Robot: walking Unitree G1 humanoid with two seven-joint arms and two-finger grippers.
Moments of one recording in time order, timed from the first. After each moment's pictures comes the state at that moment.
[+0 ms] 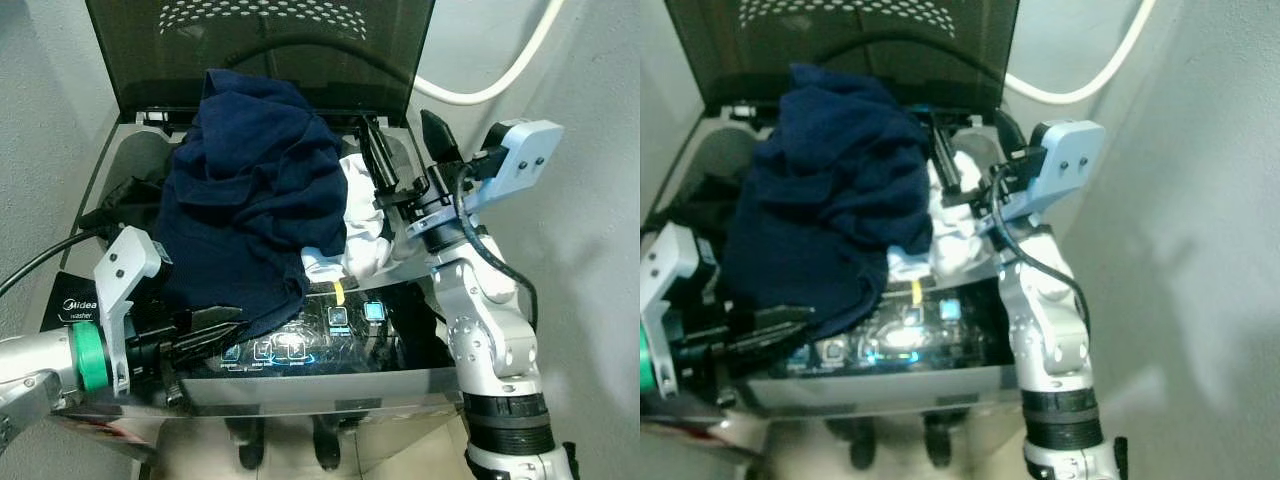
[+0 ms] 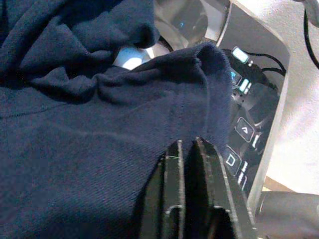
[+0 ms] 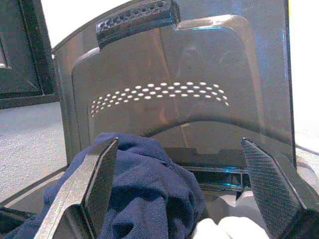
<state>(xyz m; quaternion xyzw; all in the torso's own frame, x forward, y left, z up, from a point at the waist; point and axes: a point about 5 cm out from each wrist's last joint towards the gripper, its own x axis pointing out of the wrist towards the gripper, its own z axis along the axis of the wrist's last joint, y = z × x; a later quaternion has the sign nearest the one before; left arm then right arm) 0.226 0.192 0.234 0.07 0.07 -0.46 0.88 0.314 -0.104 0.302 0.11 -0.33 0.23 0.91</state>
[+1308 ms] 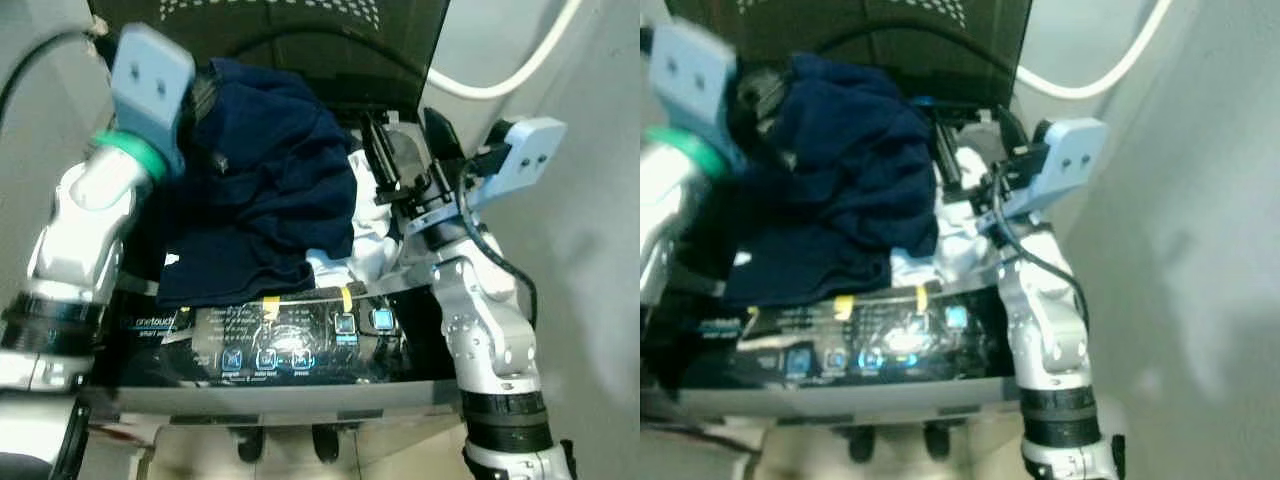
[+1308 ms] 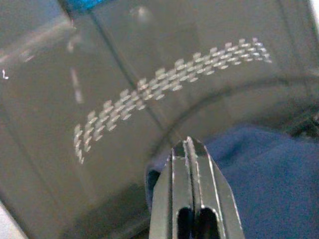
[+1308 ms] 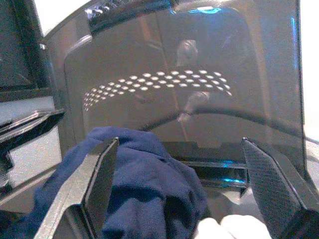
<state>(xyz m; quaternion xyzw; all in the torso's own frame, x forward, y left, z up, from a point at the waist) 0.354 0.175 0.376 0.23 -0.32 -0.12 0.91 0.314 -0.102 0.304 0.12 -0.34 0.22 0.91</state>
